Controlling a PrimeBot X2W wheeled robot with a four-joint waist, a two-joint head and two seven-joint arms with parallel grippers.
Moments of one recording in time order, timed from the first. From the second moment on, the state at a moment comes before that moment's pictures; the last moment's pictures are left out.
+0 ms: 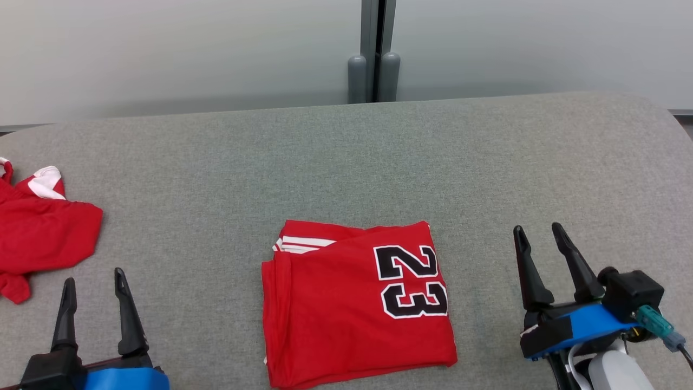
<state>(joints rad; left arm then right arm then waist) 0.06 0.05 0.18 0.08 -0.08 -0.05 -0.26 -0.19 -0.10 0.06 0.30 0.27 0.13 -0.26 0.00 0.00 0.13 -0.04</state>
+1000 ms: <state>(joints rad) 0.13 0.07 0.14 0.16 -0.01 -0.03 -0.26 0.00 -0.05 0.01 0.27 0.17 0.13 -0.24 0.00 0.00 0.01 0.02</state>
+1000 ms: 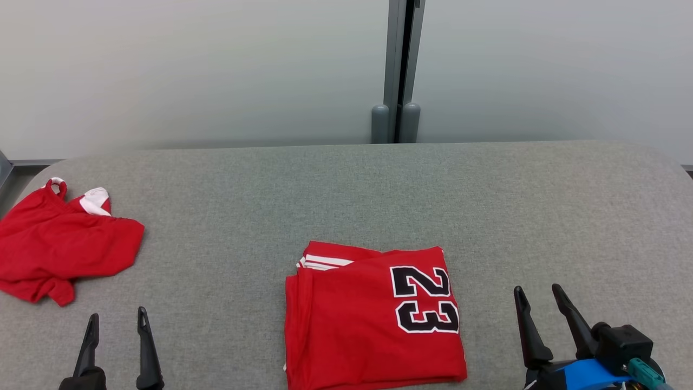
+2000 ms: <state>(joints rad) 0.14 0.08 0.12 0.15 -0.06 -0.02 -0.26 -0.13 -0.05 0.08 0.29 0.17 0.13 -0.17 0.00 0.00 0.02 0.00</state>
